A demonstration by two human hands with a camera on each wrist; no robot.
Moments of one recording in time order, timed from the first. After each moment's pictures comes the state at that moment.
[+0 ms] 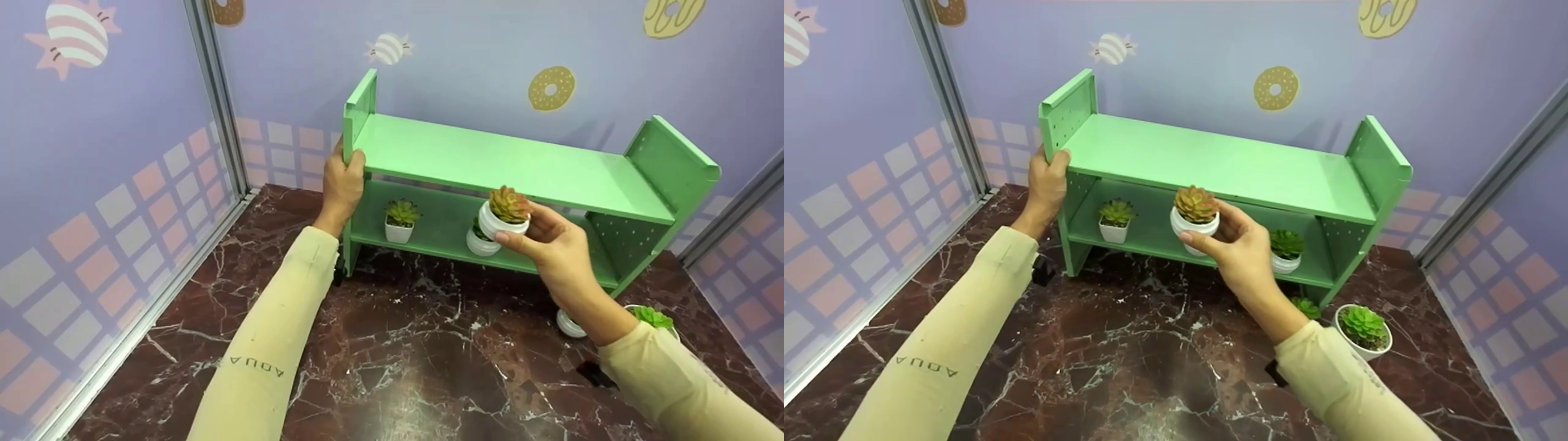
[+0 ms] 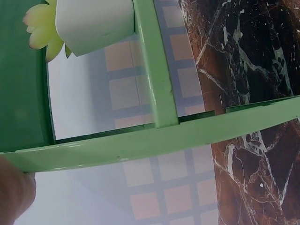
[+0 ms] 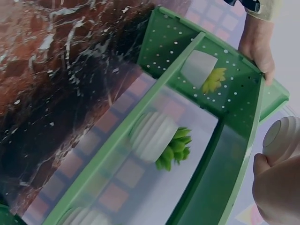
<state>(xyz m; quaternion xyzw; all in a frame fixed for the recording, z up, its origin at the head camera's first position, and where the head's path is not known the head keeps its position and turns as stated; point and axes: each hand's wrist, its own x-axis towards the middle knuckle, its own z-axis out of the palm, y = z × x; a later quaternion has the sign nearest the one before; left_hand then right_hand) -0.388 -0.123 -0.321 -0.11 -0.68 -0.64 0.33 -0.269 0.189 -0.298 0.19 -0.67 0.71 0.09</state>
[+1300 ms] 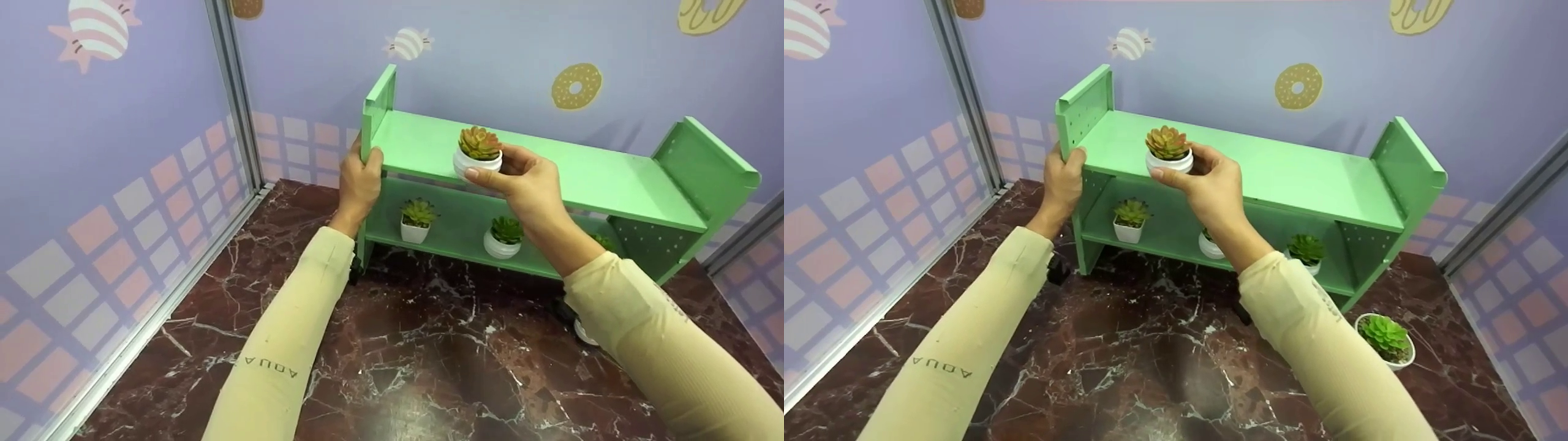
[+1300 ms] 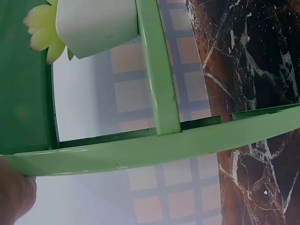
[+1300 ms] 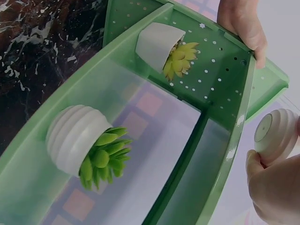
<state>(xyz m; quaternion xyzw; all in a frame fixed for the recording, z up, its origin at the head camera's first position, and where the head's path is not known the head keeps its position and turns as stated) -0.389 -0.125 -0.320 -0.10 -0.69 -0.62 0.35 -0.322 0.121 -0.241 0.16 -0.70 0.69 0.04</state>
